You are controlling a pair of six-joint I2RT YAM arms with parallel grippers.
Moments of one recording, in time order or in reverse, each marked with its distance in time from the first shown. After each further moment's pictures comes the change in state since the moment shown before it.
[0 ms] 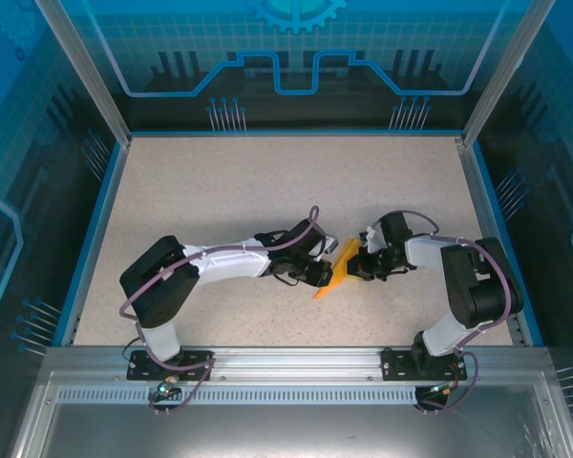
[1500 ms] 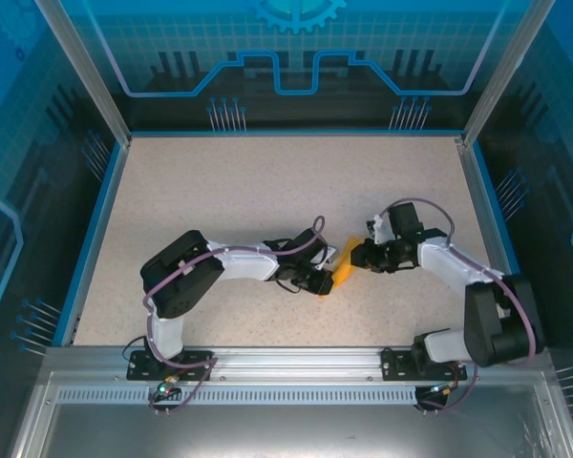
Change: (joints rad) left arm 0.000 0.126 -0.039 0.126 0.053 0.001; right arm 0.007 -0.272 0.070 -0.214 0.084 -0.022
